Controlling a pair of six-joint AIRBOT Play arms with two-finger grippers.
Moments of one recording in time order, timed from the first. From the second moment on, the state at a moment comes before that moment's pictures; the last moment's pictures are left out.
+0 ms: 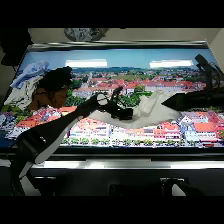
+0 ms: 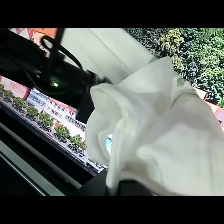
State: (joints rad) left arm -0.67 -1.95 1.68 0.75 -0.94 -1.59; right arm -0.27 -1.08 1.27 -0.78 1.53 1.01
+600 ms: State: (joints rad) left arm -0.55 -1.75 1.68 1.05 -0.90 -1.65; right arm -0.19 -1.10 1.27 -0.70 1.42 1.01
